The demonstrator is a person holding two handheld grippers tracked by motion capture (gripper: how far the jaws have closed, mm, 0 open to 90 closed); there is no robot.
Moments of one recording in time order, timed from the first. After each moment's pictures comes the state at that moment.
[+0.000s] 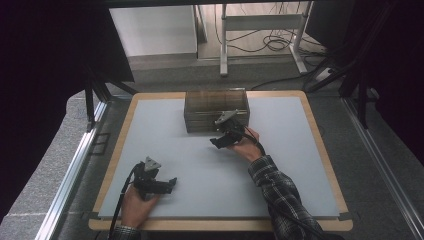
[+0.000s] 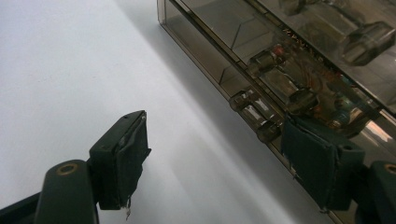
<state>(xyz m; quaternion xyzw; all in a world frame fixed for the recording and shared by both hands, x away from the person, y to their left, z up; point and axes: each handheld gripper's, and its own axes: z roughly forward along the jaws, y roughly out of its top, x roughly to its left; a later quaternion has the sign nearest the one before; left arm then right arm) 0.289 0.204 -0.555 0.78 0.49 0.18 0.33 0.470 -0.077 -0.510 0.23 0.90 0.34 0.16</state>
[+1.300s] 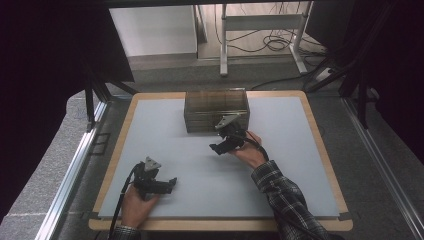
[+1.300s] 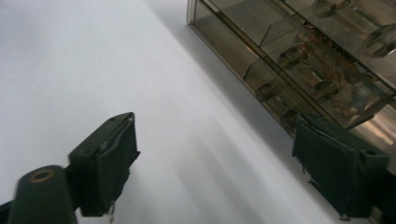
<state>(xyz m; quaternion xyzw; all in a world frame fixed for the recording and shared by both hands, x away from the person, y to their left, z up) 0.289 0.204 -0.555 0.78 0.49 0.18 0.33 0.446 -0.080 -0.501 0.22 0.90 0.34 0.15</state>
